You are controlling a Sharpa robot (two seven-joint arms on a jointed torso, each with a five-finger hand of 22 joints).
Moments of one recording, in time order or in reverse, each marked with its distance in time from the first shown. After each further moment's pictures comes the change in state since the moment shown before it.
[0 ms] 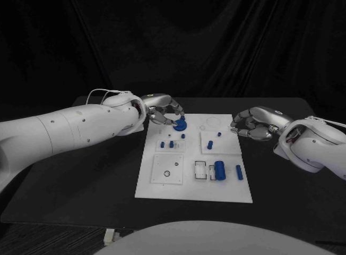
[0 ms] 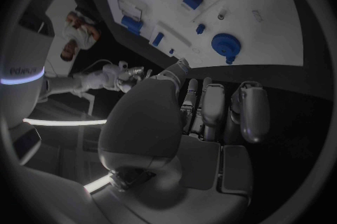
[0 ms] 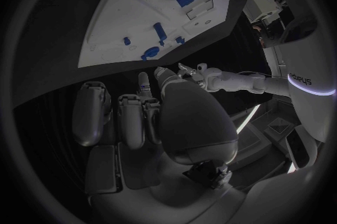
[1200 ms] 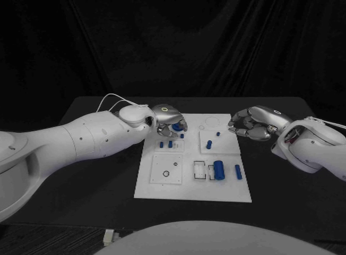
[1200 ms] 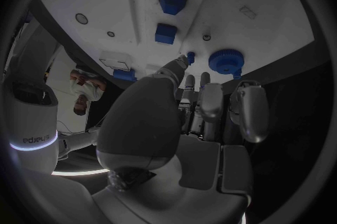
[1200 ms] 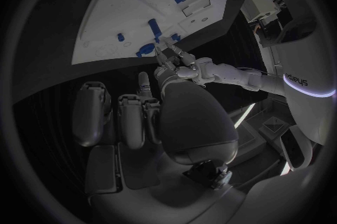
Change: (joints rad) left arm -0.077 0.124 0.000 -0.132 -0.426 -0.088 0.052; left_hand 0.011 -0.011 -0.014 -0.024 0.105 0.108 0.000 0.019 -0.160 0.159 -0.016 0.017 -0.140 -0.006 -0.012 -0.030 -0.085 0.000 0.016 -0.016 -0.031 0.000; right arm -0.006 -0.005 0.000 0.011 0.000 -0.036 0.037; right_hand 0.000 0.000 0.000 0.000 0.005 0.007 0.000 0.000 0.000 0.000 0.000 0.000 0.000 0.000 0.000 0.000 0.000 0.000 0.000 0.000 0.005 0.001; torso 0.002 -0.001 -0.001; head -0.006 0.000
